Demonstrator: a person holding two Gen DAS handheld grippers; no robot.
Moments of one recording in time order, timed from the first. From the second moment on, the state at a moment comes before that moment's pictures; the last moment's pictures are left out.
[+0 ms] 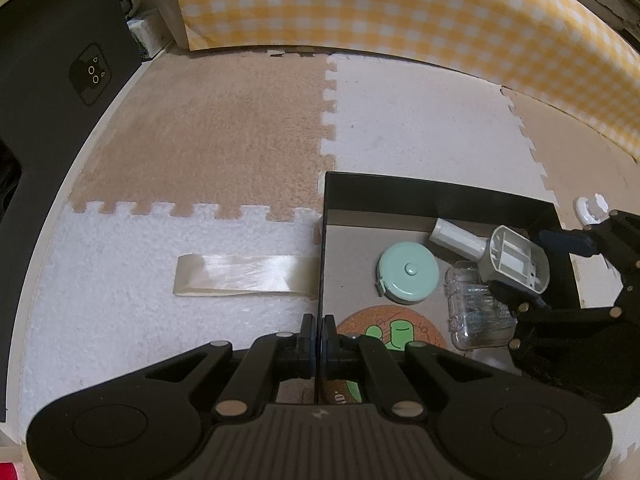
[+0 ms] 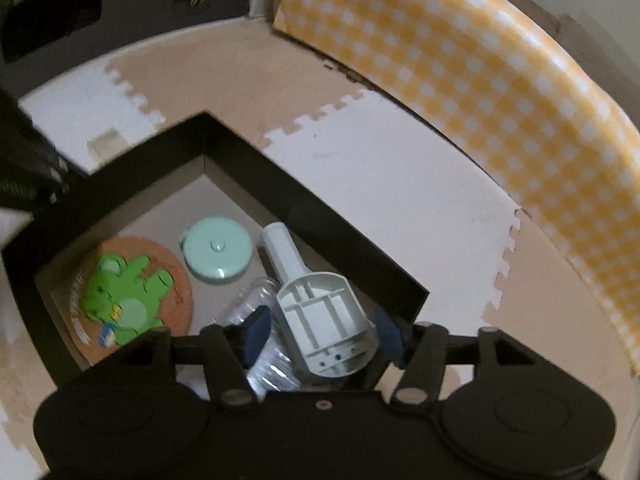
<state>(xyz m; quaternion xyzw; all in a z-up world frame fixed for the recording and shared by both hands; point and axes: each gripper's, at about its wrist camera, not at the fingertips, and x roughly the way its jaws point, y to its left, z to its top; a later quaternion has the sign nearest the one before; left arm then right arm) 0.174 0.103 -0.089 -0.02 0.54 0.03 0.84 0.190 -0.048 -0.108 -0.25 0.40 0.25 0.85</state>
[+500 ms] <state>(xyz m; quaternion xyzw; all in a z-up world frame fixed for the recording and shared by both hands) 0.172 0.097 -0.090 0.00 0.54 0.04 0.84 0.174 -0.090 -0.061 -0.10 0.41 0.28 0.86</state>
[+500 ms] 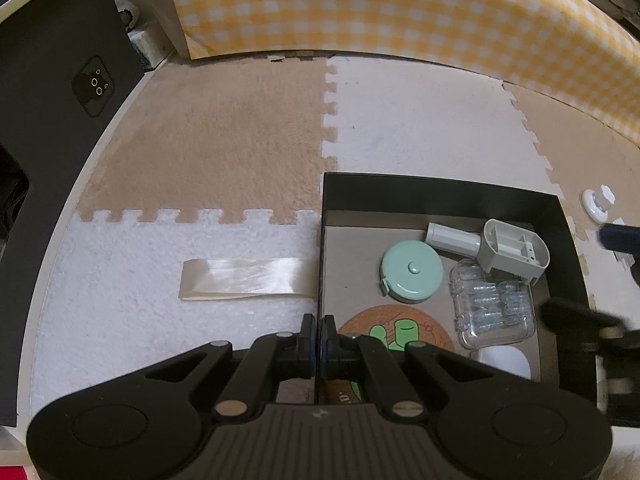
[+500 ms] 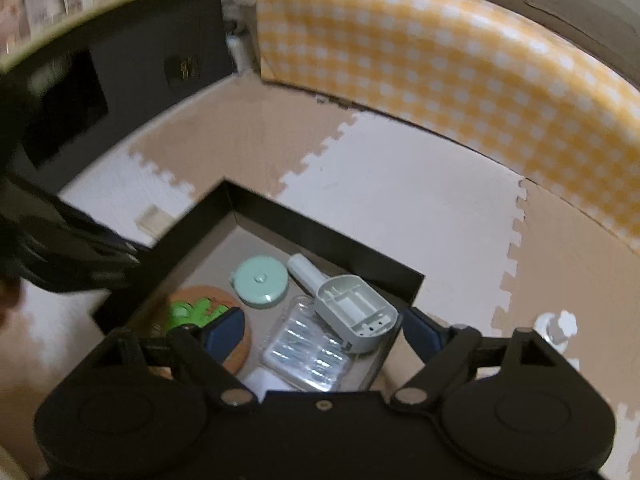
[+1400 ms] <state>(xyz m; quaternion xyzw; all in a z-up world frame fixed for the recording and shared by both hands) 0.167 0.093 -0.089 0.00 0.52 0.05 0.85 0.174 -0.308 -0.075 0.08 0.33 -0.01 0.94</state>
